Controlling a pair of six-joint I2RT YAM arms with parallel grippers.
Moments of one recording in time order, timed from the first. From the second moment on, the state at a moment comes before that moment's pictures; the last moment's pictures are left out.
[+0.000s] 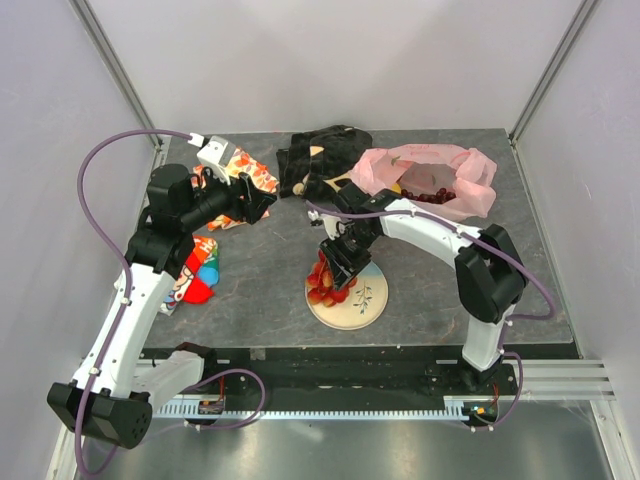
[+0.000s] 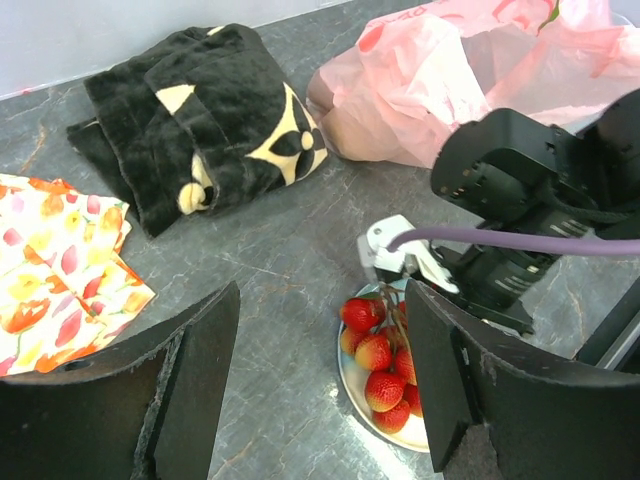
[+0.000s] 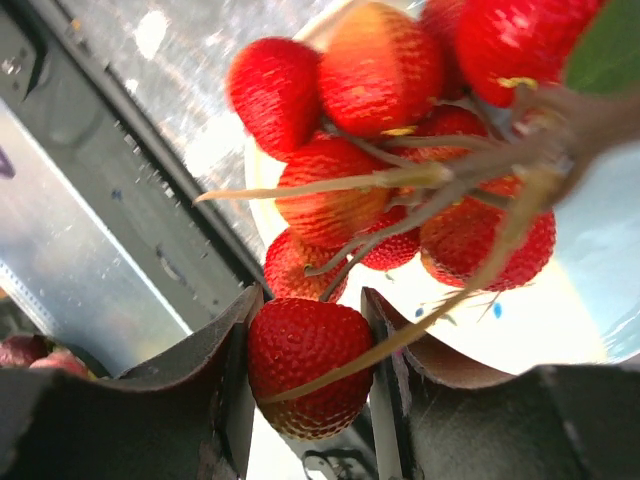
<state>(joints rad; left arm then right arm) -0.23 1.01 1.12 -0.35 0.45 -0.09 0.70 1.86 1.45 -0.92 -0.52 -0.02</state>
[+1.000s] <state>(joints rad) -0.30 1.25 1.30 -0.31 0.54 -0.17 0.41 1.61 1.85 -1.16 -0.51 -0.15</state>
